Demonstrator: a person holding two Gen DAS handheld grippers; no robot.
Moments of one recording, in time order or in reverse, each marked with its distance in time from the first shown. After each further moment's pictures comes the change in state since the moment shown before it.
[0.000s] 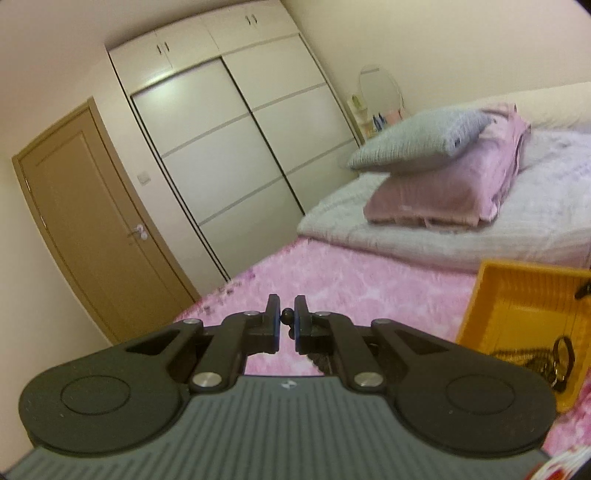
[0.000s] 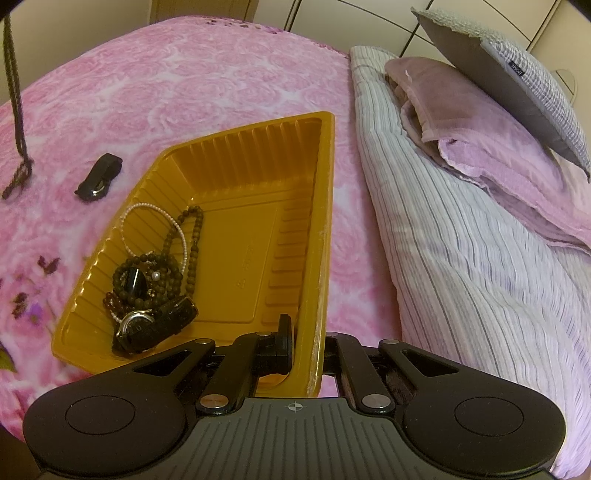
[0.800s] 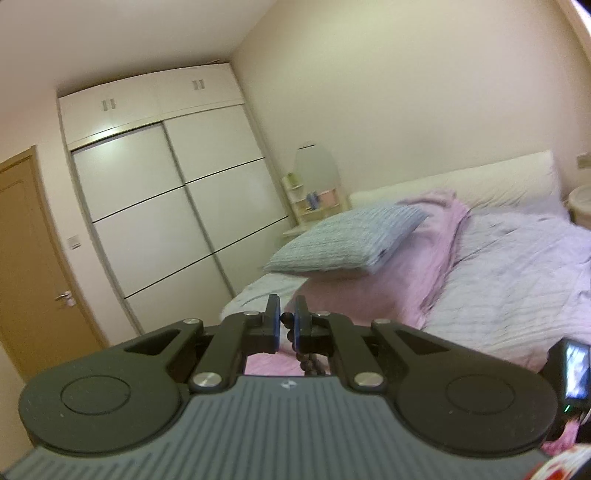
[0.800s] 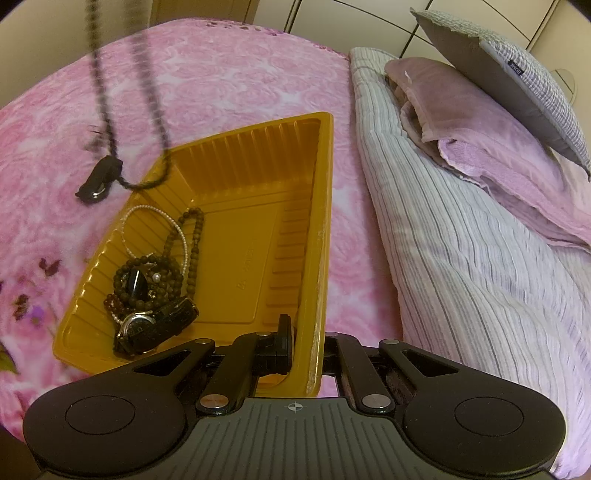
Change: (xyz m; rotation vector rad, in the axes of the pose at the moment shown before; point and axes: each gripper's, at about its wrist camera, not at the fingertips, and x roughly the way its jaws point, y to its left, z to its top) left arm 0.032 -0.082 0.125 -0.031 -0.231 -0.244; right arm 0.001 -0.003 0.000 0.004 -0.005 0.007
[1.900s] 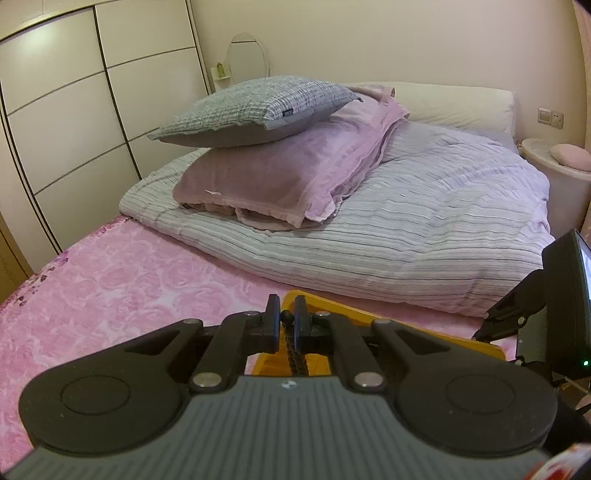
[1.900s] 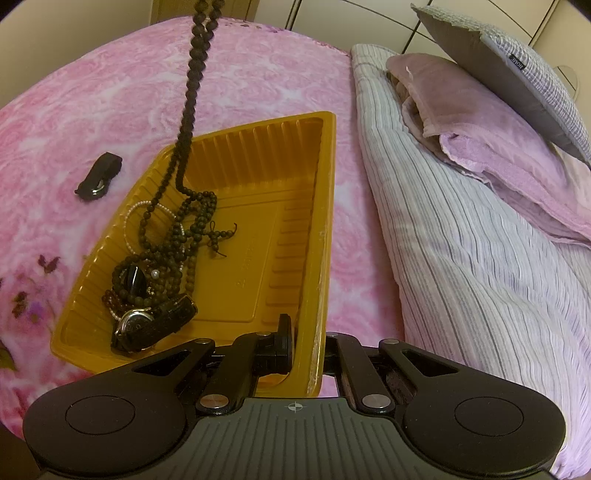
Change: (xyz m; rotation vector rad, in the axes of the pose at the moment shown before) left arm 0.118 -0.092 -0.114 -0.094 0.344 -0.262; right arm 0.001 -0.001 -0.004 0.001 0.004 0.009
